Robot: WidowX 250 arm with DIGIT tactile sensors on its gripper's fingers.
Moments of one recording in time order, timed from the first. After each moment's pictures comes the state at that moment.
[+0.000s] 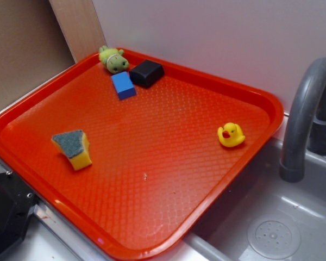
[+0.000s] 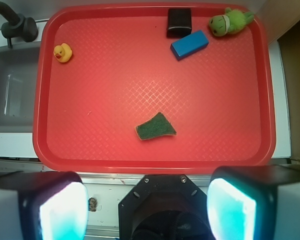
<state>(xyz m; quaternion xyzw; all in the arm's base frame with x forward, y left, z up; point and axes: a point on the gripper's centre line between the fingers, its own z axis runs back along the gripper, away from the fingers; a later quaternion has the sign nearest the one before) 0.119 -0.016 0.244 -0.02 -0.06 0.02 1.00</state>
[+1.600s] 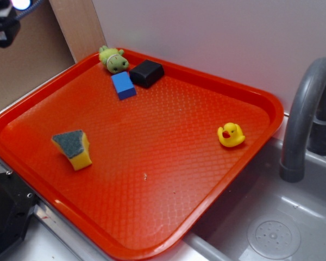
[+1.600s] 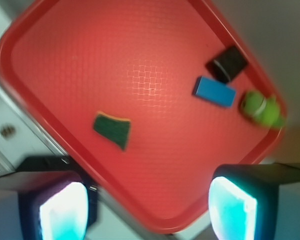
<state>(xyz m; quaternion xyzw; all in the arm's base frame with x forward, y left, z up) 0.193 0.019 0.213 0.08 0.03 -0.44 0.89</state>
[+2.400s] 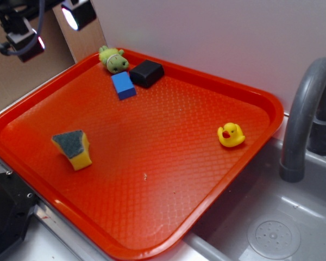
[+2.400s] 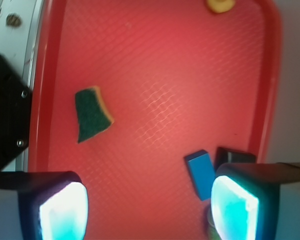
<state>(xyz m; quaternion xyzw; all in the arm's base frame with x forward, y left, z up) 0.210 0.011 0.167 0.08 0.01 -0.75 0.66</state>
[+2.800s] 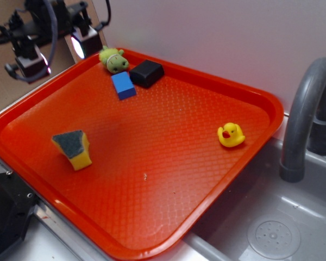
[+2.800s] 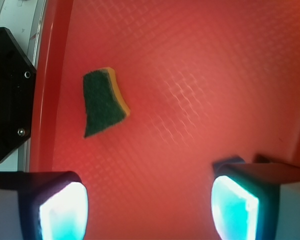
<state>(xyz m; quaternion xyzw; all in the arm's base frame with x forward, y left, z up) 0.205 0.004 0.129 0.07 0.06 -0.76 0.64</state>
